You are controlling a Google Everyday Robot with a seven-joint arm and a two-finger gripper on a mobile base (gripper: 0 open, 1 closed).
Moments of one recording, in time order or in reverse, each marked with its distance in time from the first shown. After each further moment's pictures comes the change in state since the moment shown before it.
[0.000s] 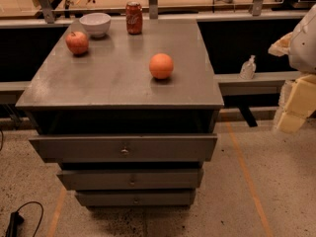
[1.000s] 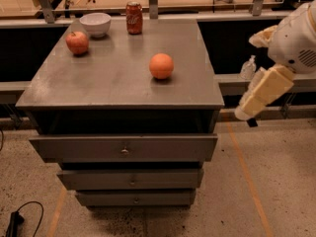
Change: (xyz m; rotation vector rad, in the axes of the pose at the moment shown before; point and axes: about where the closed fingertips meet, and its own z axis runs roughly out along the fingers) arm -0.047 -0.029 0.017 0.055 -0.295 0.078
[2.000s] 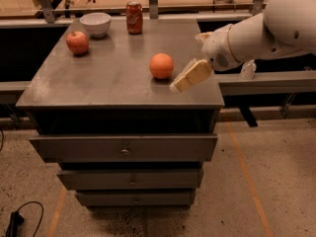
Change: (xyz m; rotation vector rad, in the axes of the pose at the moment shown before) arm -0.090 -0.075 0.137 0.026 -0.375 0.077
